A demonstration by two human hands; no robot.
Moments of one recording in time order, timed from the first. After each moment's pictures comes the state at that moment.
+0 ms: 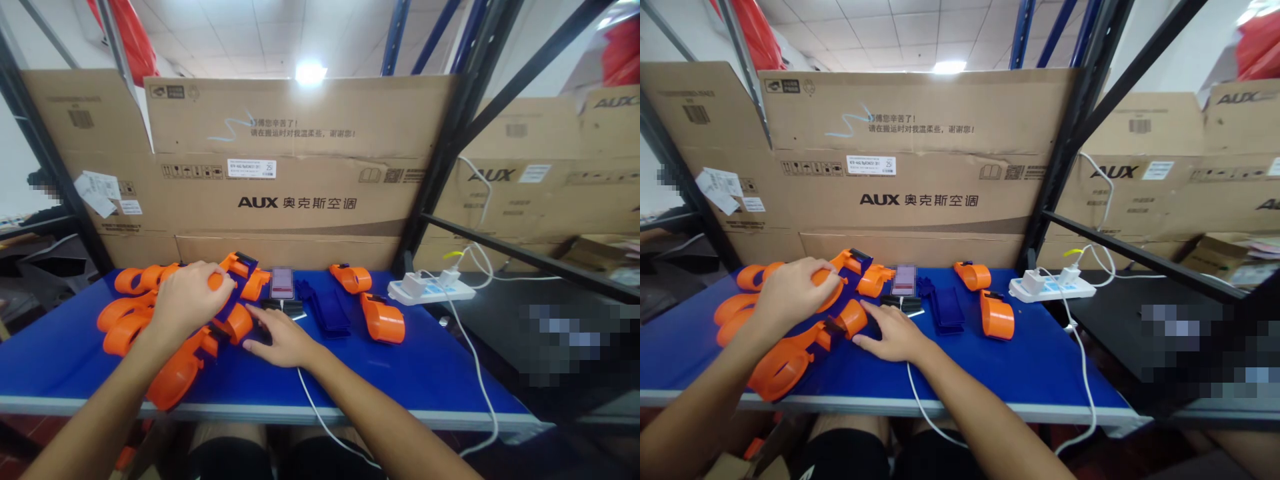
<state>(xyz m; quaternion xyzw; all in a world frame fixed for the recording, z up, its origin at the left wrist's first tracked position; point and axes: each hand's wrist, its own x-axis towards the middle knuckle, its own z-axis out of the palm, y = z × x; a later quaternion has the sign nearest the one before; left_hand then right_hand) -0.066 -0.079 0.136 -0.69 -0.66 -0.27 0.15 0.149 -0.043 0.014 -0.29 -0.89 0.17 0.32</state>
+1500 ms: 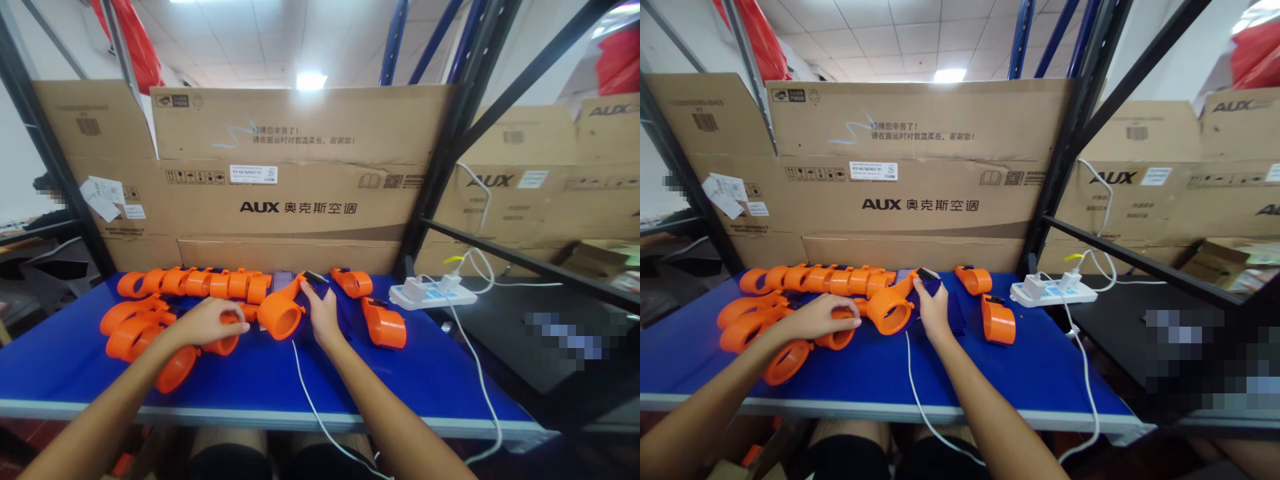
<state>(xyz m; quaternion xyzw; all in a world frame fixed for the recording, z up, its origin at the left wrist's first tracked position) -0.092 -0.040 0.075 -0.84 -0.47 -0.19 -0.18 0.178 0.010 0.023 -0.35 -0.46 0.37 0.72</state>
